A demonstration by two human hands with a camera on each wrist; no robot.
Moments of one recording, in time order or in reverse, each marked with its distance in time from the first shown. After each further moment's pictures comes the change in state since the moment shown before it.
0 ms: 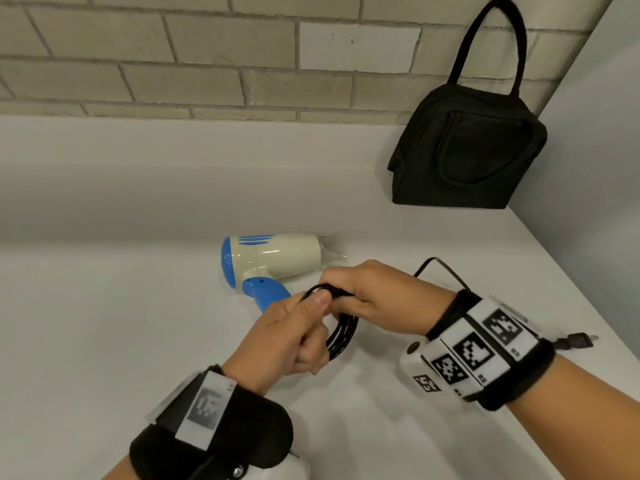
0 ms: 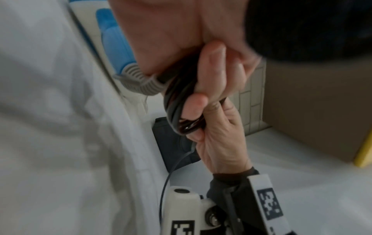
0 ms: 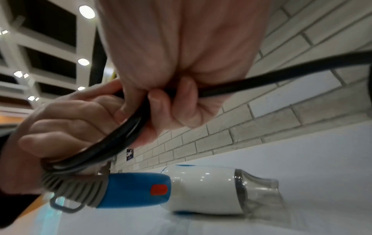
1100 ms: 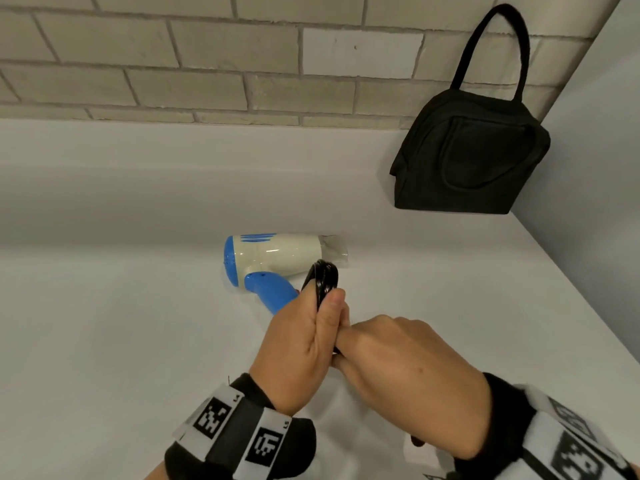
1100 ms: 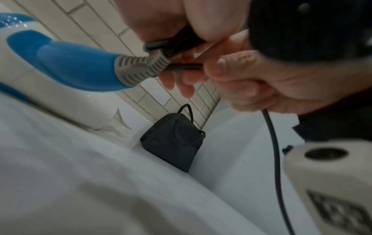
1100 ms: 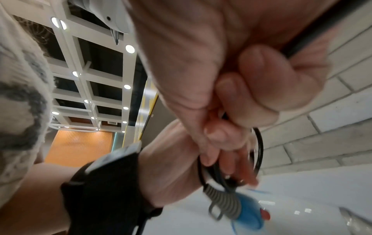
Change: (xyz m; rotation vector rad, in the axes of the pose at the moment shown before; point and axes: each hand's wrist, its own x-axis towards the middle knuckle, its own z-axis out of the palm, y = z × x) left_hand 0.004 -0.007 0.016 0.616 0.276 0.443; right_hand -0.039 -0.043 0.024 -0.414 0.015 0.146
